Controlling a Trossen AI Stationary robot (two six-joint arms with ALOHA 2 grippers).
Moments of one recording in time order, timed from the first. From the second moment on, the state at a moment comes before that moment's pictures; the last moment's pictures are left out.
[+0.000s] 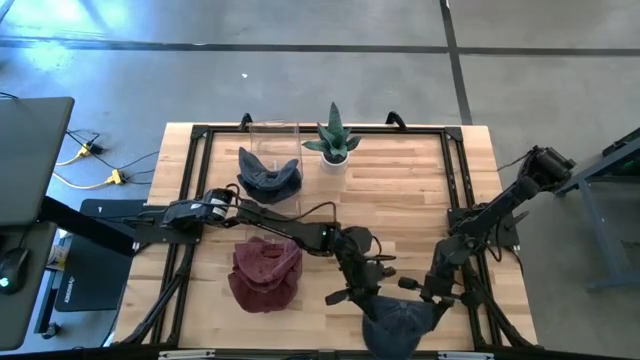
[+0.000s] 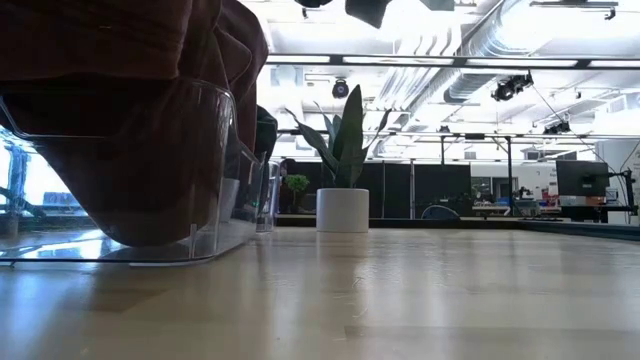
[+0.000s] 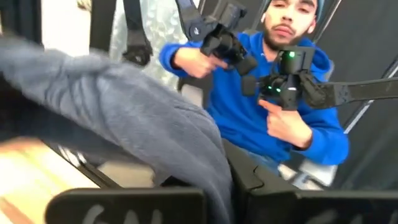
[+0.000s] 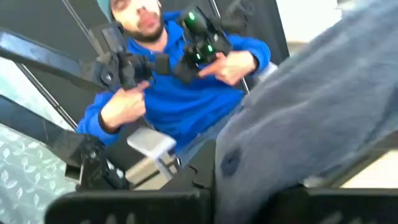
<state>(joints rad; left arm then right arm) -0.24 2.28 1.85 0.32 0.91 -0.17 0.68 1.23 0.38 0.77 -0.61 0.37</state>
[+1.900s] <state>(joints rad) -0.29 2.27 1.85 0.21 0.53 -0.18 0.65 1.23 0.38 0.61 -0.48 0.34</state>
